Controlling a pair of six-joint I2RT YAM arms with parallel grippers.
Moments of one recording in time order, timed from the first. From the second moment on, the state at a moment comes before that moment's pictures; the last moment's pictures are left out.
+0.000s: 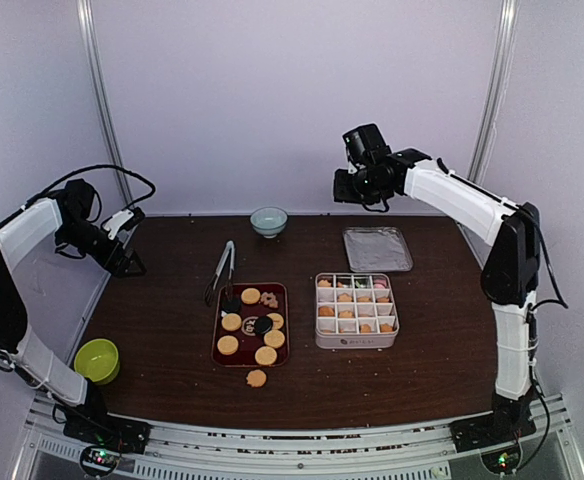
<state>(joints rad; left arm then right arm) 0.13 1.50 1.28 -0.99 0.45 0.69 0.59 2.09 2.09 -0.67 0.23 0.44</state>
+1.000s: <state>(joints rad) 0.13 1.48 1.28 -0.99 0.40 0.69 0.49 2.45 2.16 -0.87 0.20 0.40</state>
